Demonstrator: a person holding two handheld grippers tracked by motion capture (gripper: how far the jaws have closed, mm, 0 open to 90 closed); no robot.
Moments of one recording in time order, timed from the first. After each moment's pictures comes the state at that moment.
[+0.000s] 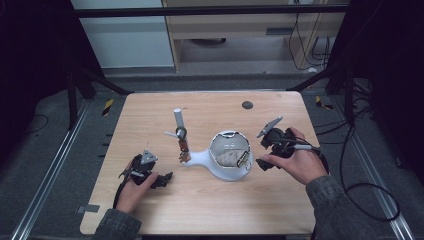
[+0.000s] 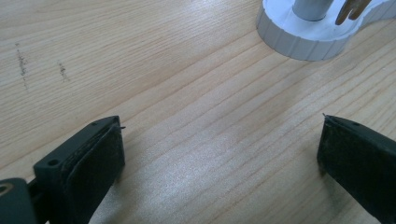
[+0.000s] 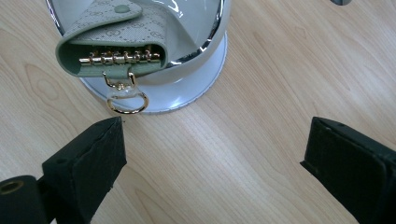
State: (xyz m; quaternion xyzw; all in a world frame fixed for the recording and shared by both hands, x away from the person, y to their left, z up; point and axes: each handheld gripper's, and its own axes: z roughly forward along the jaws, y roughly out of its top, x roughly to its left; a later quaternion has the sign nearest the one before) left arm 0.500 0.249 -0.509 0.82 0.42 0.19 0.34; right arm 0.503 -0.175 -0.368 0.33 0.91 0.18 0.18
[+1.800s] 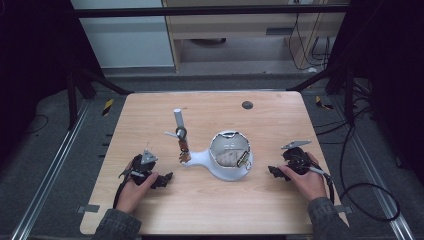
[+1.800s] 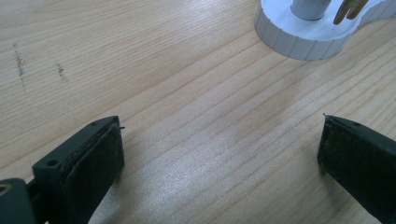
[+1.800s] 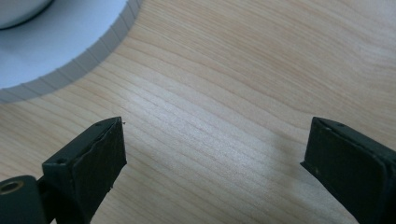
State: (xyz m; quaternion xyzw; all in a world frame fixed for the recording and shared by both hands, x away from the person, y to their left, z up) left arm 0.500 0.249 -0.509 0.82 0.41 0.19 0.34; right arm 0.511 -0.251 -0.490 0.49 0.81 0.28 0.16
